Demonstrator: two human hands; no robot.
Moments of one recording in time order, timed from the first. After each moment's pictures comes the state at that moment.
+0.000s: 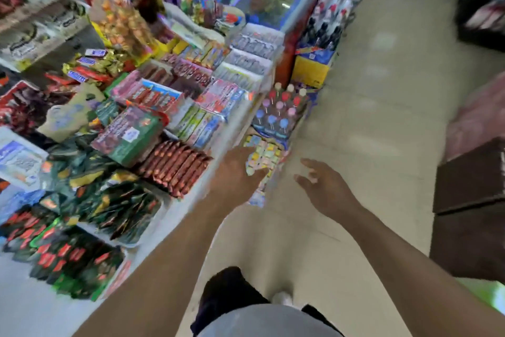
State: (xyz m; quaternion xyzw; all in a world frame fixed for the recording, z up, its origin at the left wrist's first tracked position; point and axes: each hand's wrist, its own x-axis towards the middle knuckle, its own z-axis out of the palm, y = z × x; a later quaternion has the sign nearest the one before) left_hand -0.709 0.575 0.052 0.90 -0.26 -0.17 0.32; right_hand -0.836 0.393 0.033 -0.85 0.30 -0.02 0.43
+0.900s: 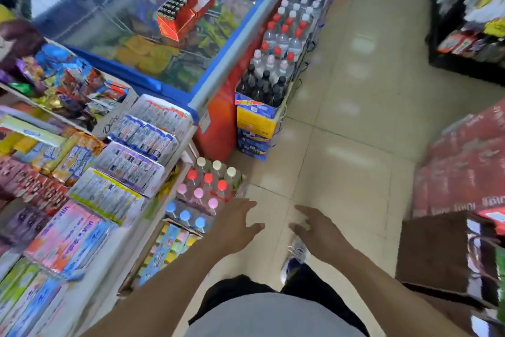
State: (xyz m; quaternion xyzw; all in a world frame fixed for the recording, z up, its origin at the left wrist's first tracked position) left_hand -0.545 0.160 -0.029 0.86 -0.30 -0.35 0.23; right_hand -0.686 -0.031 -0.016 -0.84 0.34 0.17 0.40
